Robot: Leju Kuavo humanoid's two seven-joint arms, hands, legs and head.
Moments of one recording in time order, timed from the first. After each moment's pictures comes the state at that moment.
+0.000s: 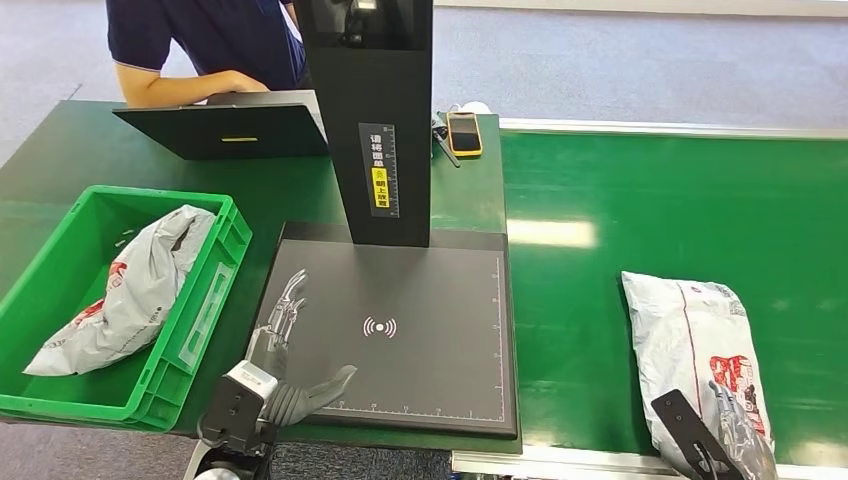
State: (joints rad) left arm 0.18 -0.10 -0.29 -1.72 -0.31 0.03 -0.28; right arm 0.22 -0.05 -0.36 -1.46 0.82 0.21 -0.03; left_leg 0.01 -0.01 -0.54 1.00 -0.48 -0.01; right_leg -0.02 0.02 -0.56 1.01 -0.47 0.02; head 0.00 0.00
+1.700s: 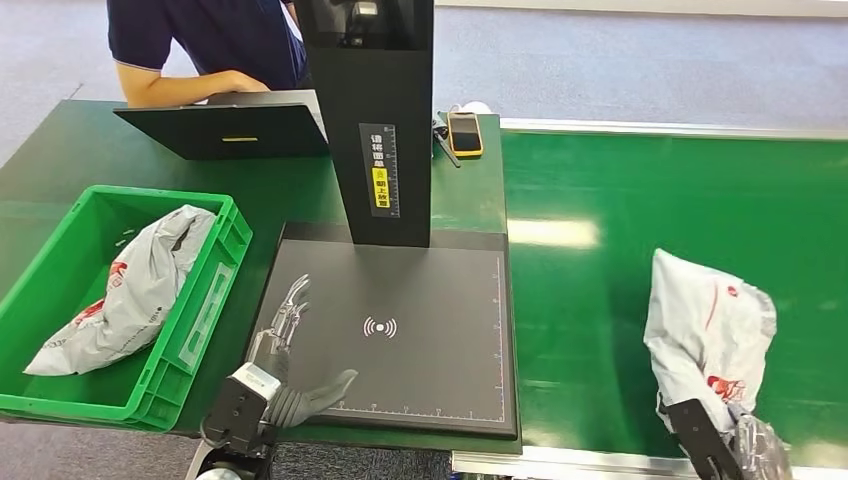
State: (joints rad) left arm 0.19 -0.08 -0.30 -1.69 -0.30 0.04 -0.29; right arm 0.25 0.04 -0.43 -1.55 0.76 0.08 -0.17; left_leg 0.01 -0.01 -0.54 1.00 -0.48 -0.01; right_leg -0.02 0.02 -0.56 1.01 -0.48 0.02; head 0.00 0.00
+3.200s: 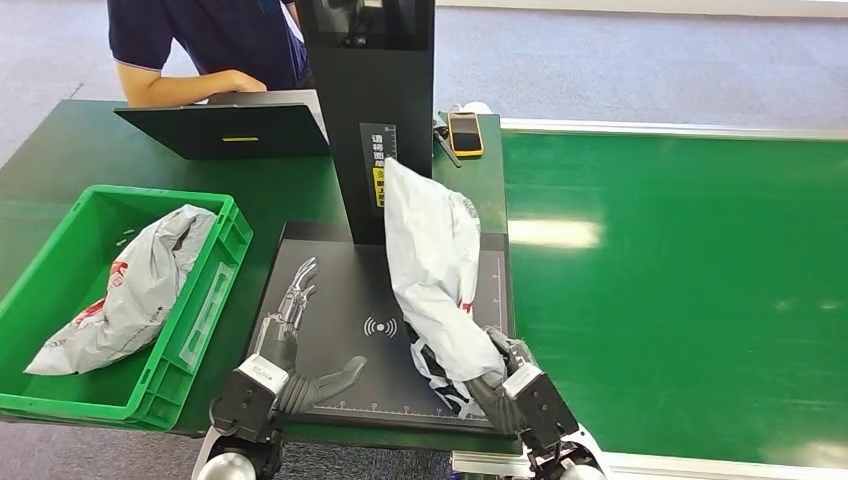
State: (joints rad) left arm 0.11 -0.08 -0.34 -1.66 -0.30 0.08 -0.32; right arm 0.04 0.00 0.43 -1.50 0.18 0.13 -0.30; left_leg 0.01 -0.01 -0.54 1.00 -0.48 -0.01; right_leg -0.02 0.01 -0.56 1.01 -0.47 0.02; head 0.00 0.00
